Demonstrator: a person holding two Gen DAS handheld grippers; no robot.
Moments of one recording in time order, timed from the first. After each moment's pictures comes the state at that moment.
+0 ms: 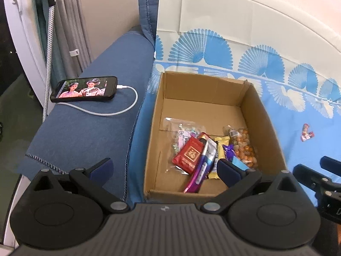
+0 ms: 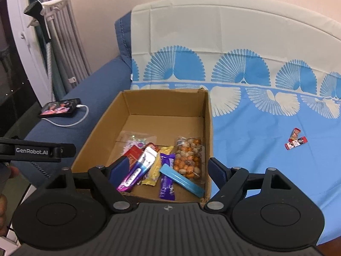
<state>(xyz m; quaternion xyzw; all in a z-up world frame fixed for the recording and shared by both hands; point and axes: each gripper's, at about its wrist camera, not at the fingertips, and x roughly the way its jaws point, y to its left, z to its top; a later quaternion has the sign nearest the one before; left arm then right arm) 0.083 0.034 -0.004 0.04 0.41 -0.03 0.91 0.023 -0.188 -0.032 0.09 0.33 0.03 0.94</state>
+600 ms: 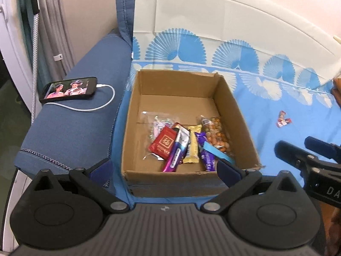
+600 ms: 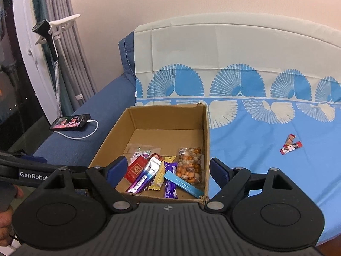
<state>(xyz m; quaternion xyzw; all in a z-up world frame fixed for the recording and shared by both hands) 0.041 0.010 0.014 0.05 0.41 -0.08 0.91 -0.021 -0.199 -0.012 0.12 0.28 0.03 0.95</state>
